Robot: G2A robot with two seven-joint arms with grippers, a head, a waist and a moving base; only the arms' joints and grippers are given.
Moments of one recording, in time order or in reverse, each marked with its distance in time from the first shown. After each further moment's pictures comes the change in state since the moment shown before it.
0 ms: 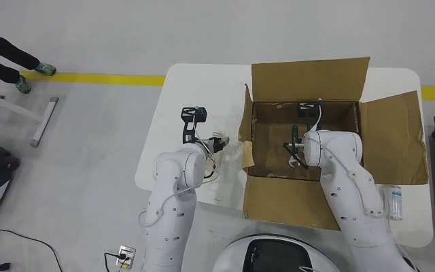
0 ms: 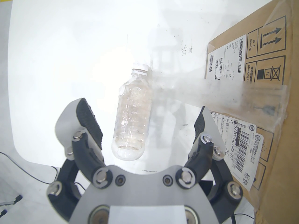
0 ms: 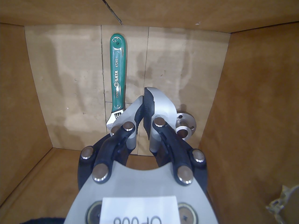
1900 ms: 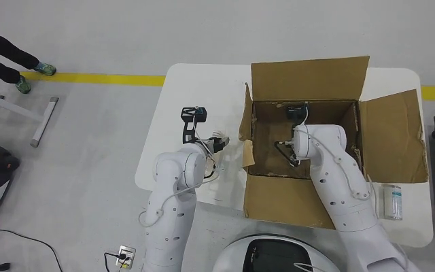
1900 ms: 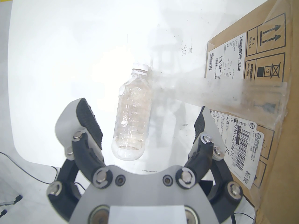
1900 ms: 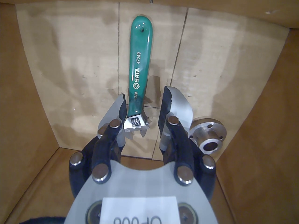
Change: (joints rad) left arm 0.000 0.000 0.000 0.000 0.000 0.000 0.000; right arm 0.087 -0.038 -0.008 0.198 0.061 -0.004 0.003
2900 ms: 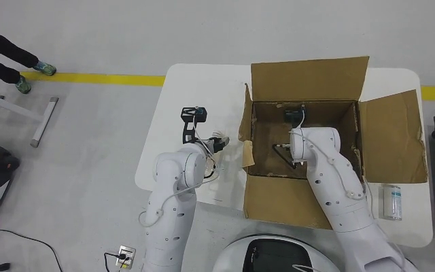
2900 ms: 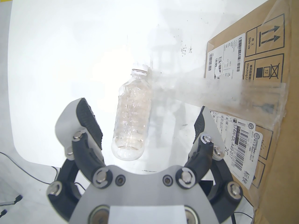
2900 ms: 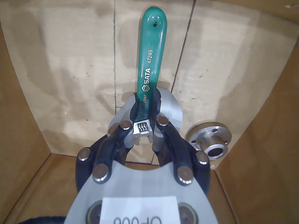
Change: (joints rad) left arm 0.000 0.000 0.000 0.000 0.000 0.000 0.000; right arm -0.005 -0.009 -0.017 0.031 -0.021 0.000 -0.015
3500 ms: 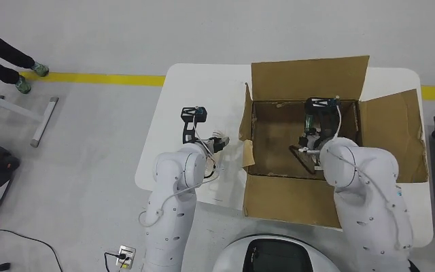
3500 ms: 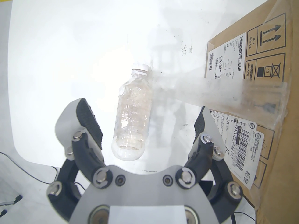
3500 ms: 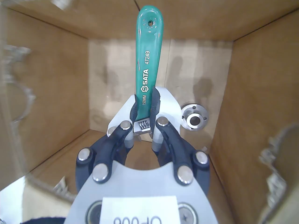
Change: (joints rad) left arm 0.000 0.000 0.000 0.000 0.000 0.000 0.000; right arm -0.262 0.013 0.129 -0.610 0.140 -0.053 -0.089
